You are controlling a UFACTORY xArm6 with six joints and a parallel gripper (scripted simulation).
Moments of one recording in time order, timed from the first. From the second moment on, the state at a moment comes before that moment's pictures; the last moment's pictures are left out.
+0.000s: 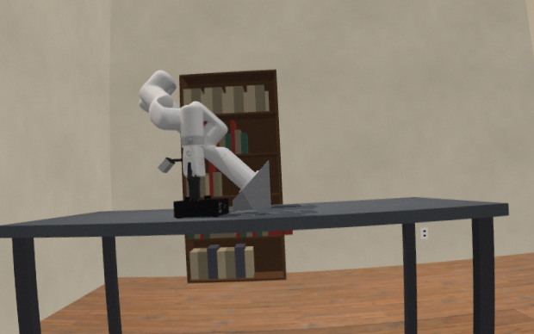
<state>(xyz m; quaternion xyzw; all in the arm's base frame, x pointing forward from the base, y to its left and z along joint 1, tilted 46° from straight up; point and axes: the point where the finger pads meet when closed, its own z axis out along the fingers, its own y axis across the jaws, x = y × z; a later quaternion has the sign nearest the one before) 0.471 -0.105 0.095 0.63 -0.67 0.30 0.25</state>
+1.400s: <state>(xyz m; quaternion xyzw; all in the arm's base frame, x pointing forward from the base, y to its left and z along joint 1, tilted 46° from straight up) 0.469 -0.076 0.122 0.63 -0.67 0.30 0.25</state>
